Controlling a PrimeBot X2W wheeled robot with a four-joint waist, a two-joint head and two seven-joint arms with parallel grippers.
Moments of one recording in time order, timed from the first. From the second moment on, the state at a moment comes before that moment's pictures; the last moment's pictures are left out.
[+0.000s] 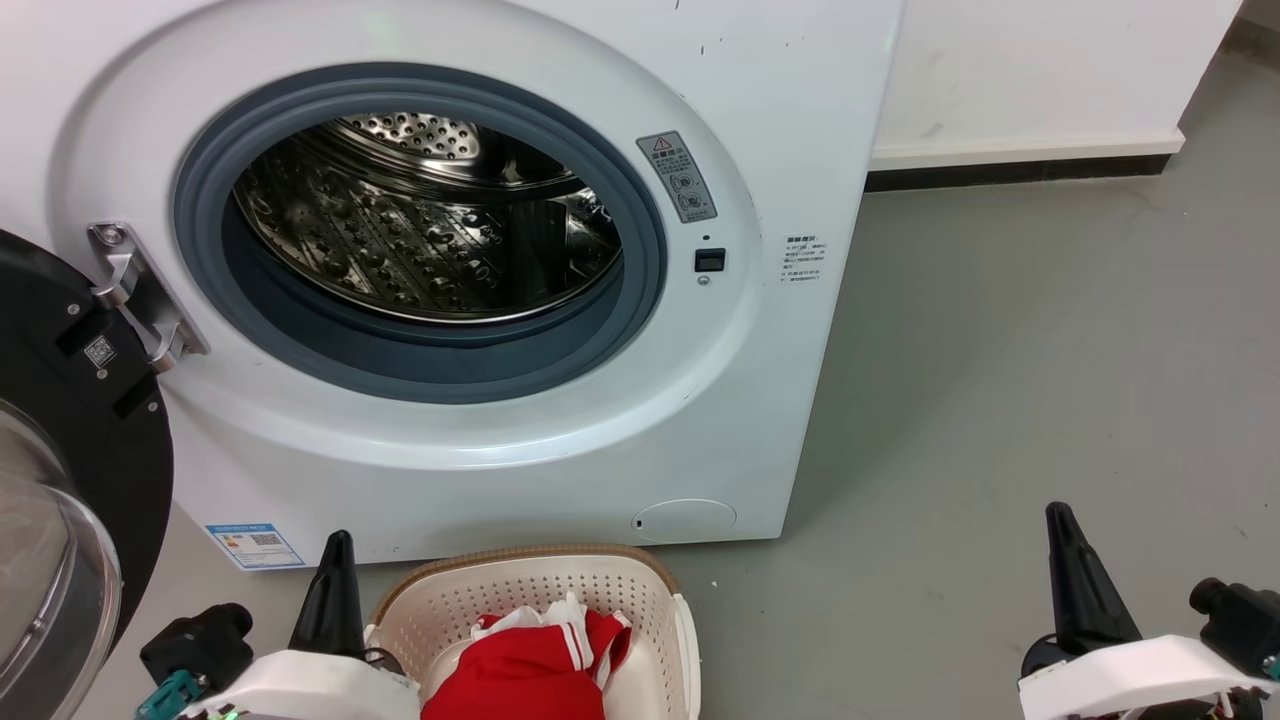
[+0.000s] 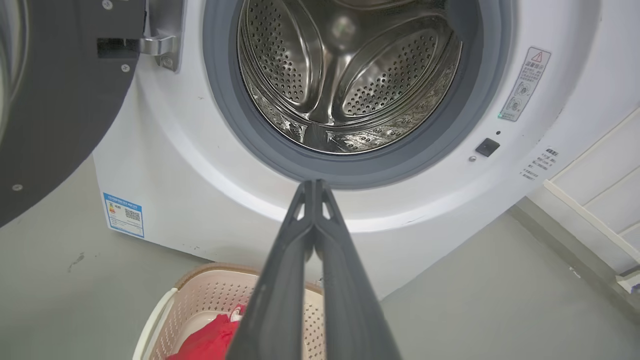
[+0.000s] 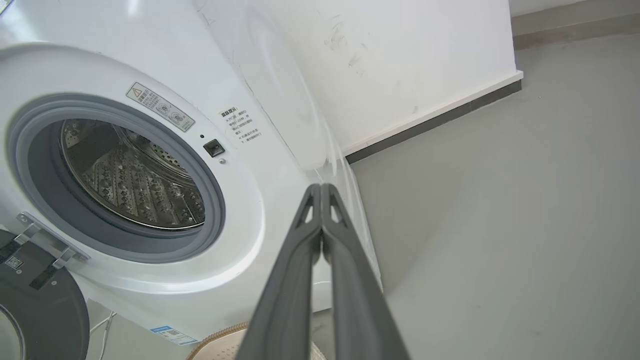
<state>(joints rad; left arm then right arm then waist) 0.03 0.07 0.03 0.15 -0.49 -0.04 -0.15 0.04 -0.06 -0.02 0.15 0.49 0.13 -0.18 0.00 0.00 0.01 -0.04</state>
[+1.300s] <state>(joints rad) -0.03 0.06 0.07 0.20 -1.05 -0.08 -0.02 -0.03 -0.08 -0.04 0.20 1.07 0.13 -0.05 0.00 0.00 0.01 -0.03</state>
